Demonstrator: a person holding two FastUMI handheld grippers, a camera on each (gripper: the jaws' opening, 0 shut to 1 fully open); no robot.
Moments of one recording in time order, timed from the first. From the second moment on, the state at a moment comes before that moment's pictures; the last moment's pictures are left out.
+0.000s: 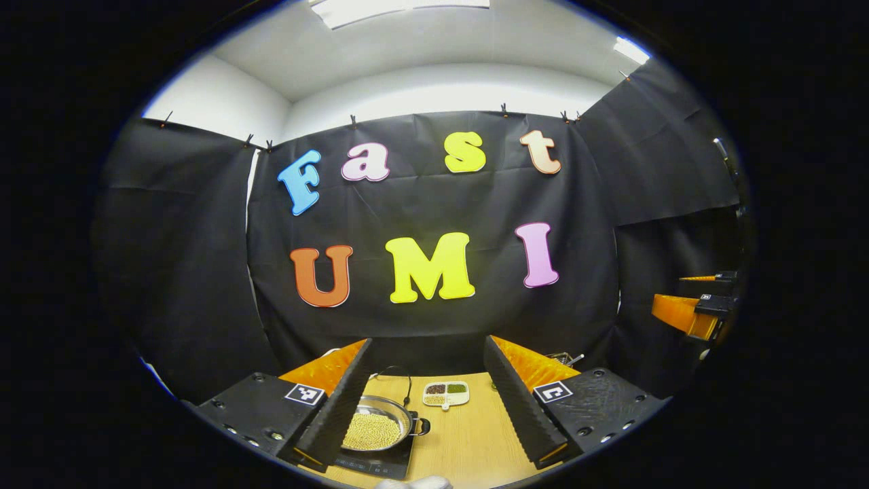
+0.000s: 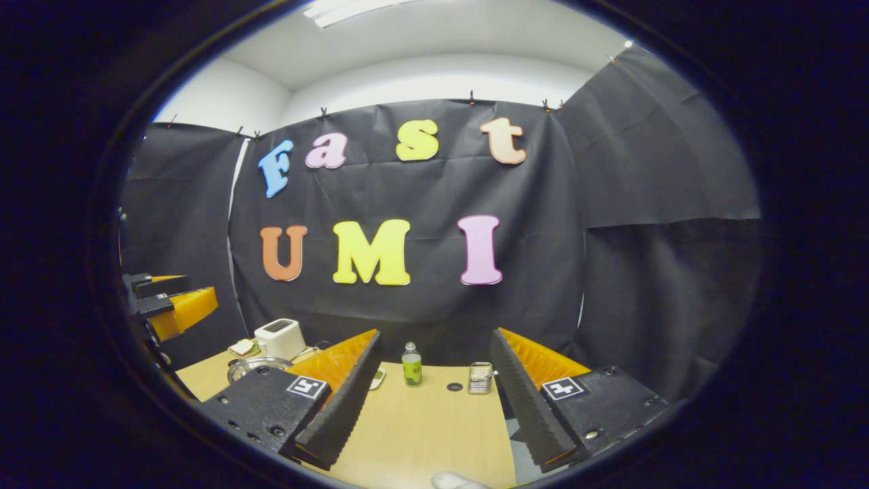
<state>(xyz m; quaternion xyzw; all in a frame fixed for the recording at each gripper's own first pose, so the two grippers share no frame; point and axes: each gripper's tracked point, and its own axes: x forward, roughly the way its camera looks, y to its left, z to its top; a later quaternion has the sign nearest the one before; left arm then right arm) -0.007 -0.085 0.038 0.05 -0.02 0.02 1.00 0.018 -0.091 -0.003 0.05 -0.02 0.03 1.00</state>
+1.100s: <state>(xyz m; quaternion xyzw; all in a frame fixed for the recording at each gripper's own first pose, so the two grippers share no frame) 0.003 -0.104 0.031 0.04 -0.01 0.03 1.00 0.029 -0.120 -0.014 0.06 0.01 0.03 1.00</state>
